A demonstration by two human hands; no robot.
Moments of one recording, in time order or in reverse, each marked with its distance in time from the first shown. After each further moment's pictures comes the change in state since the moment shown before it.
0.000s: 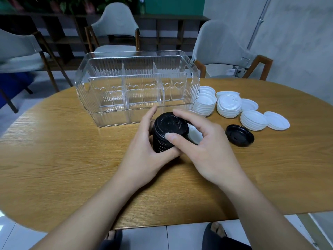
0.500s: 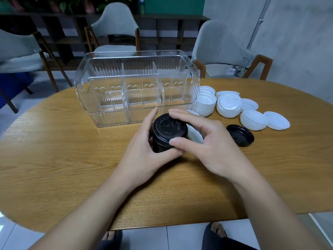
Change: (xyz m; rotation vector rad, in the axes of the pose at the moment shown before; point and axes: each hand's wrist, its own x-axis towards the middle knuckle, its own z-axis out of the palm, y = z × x) left_hand 0.002 0.002 -0.004 0.036 -0.033 -0.038; right_hand 0.011 0.010 -0.021 0.009 -0.217 -0.050
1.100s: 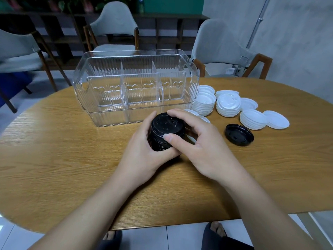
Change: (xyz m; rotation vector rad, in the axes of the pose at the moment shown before) left_hand 0.004 -0.009 0.003 0.023 0.033 -0.020; right_hand 0.001 0.000 0.019 -0.072 0.083 0.028
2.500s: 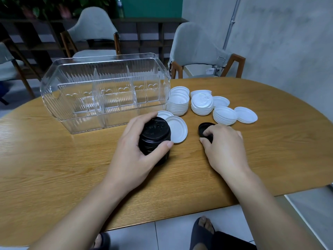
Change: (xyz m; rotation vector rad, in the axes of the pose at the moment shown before) left_hand -0.005 0.031 0.035 0.084 0.017 0.233; right_hand -0.036 0.061 -0.075 -0.823 0.270 0.397
